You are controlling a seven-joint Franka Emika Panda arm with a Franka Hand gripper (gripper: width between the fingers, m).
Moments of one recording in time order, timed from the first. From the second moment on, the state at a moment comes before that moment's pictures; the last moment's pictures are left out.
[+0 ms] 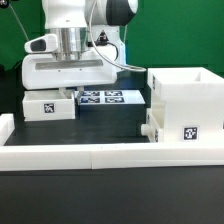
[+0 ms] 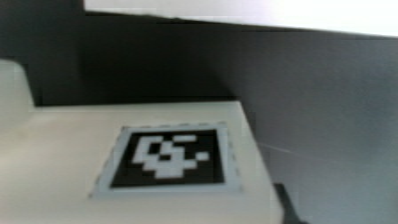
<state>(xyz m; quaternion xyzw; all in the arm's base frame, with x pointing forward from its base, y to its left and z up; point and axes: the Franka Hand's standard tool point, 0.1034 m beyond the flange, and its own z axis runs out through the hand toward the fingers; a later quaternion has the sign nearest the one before) 0.396 -0.083 0.017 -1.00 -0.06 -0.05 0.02</state>
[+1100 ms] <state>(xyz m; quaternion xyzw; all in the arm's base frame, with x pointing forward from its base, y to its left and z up) 0.492 0.010 0.064 -0.99 -0.09 -0.07 0.04</state>
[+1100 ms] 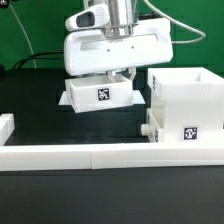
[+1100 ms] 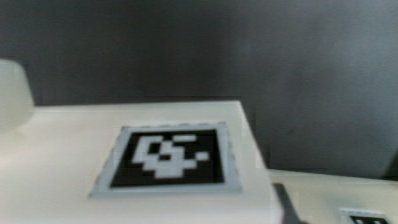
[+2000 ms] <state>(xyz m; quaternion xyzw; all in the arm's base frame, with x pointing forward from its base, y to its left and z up) 0.500 -0.025 0.056 -0.89 -0.46 -0.06 0.01</state>
